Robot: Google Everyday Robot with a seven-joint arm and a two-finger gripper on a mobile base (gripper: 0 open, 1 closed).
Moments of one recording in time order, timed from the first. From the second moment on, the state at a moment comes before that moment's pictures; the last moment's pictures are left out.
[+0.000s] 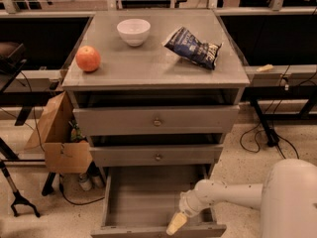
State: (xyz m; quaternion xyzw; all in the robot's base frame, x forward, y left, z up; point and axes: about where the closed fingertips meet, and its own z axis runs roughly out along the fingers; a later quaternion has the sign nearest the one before) arm 0.489 -0.084 0.249 -0.51 0.82 0.20 0.15
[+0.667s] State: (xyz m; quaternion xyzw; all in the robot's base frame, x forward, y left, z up) arm 0.479 -0.089 0.209 -0.52 0.82 0.19 0.17
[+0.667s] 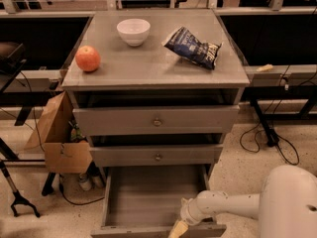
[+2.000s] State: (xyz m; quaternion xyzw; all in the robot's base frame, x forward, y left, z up) arm 0.510 -0.089 0.170 -0.54 0.80 0.19 0.19
